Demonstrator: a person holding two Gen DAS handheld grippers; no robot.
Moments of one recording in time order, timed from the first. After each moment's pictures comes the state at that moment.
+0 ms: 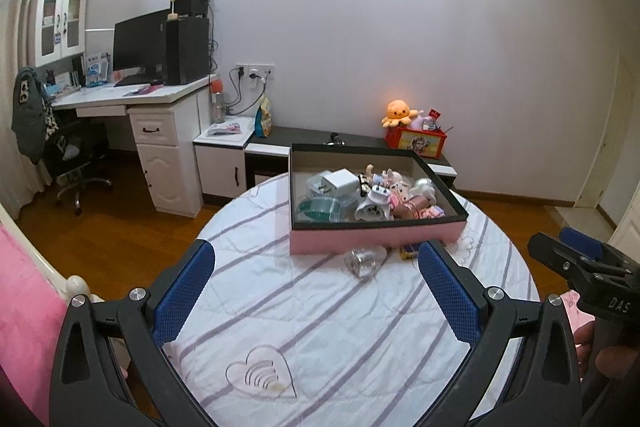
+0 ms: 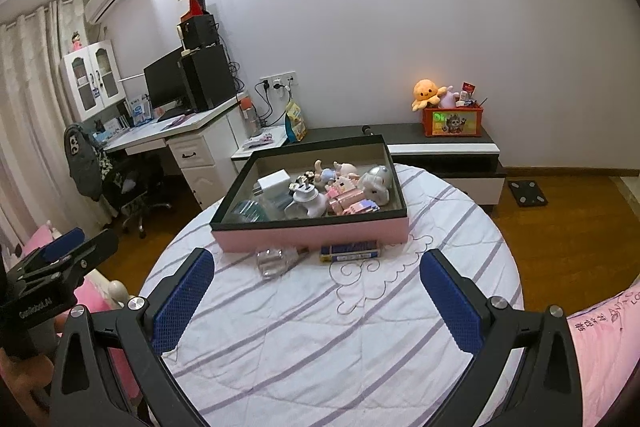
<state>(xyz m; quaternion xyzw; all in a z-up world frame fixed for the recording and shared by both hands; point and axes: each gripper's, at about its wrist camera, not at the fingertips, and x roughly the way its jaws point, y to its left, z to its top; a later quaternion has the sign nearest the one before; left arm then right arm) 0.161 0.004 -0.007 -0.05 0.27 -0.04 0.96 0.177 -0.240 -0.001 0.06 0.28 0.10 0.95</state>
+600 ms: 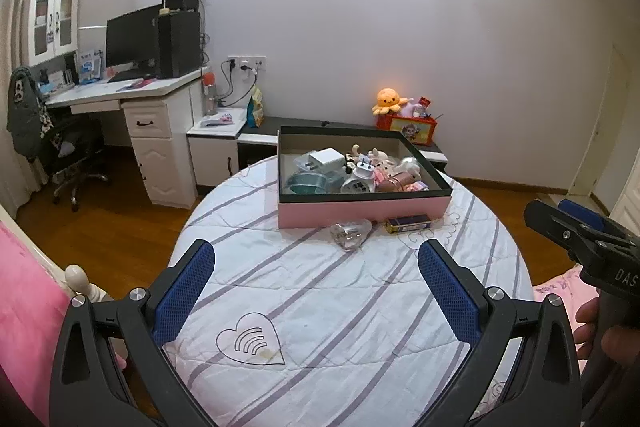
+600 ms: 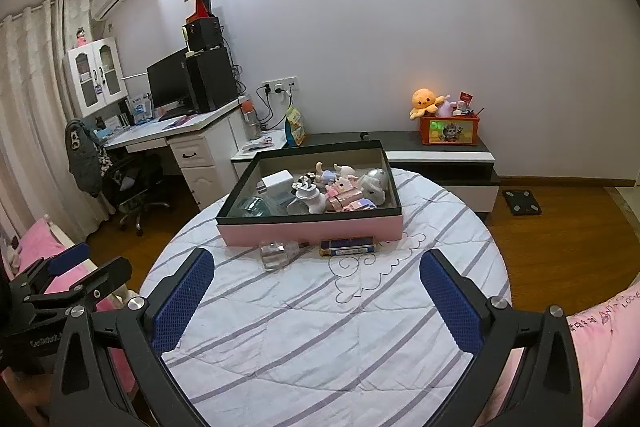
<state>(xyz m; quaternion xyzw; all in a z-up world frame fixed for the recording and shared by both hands) 0.138 -0.009 -0.016 -0.04 0.28 -0.05 0.96 0.151 -0.241 0.006 0.05 0.27 0.10 0.96</state>
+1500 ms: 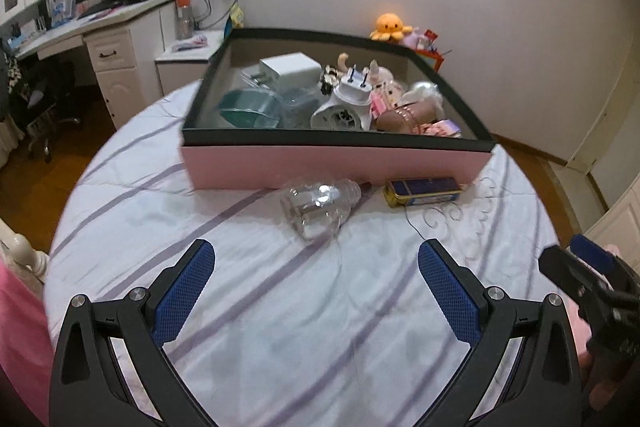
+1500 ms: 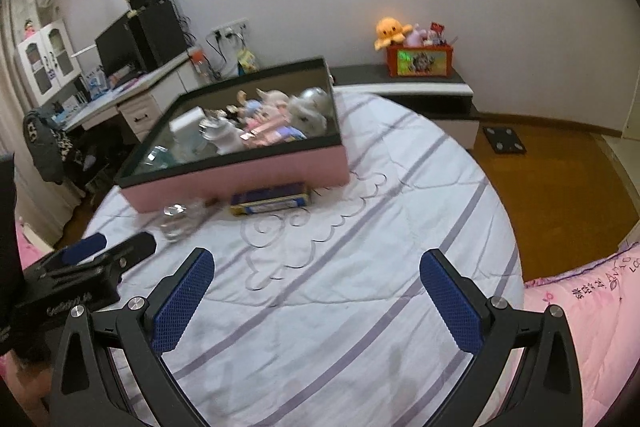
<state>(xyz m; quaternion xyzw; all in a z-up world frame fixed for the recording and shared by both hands) 0.279 -0.073 -0.119 -0.06 0.41 -0.06 0.91 0.240 -0.287 -0.085 0.08 0.38 0.05 0.92</state>
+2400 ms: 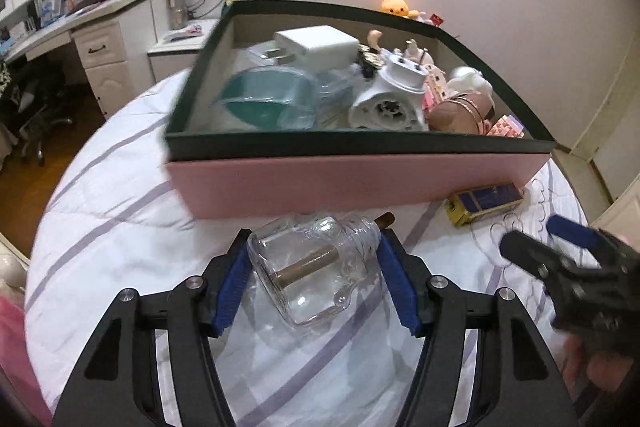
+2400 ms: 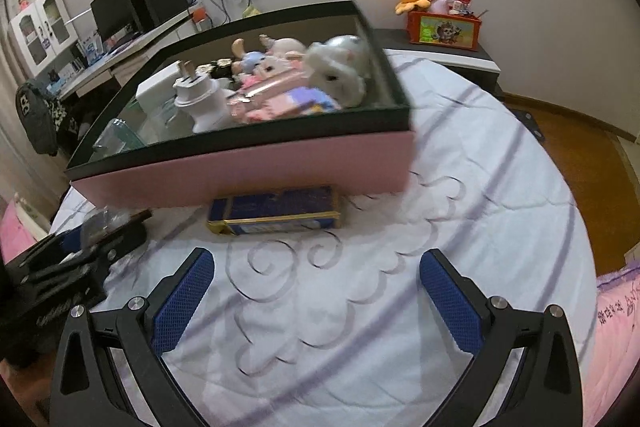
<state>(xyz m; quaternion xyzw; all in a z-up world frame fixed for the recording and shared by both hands) 0.317 -0.047 -0.150 -0.05 0.43 -0.07 0.90 0.315 -0.250 -0.127 0.05 0.44 0.07 0.89</state>
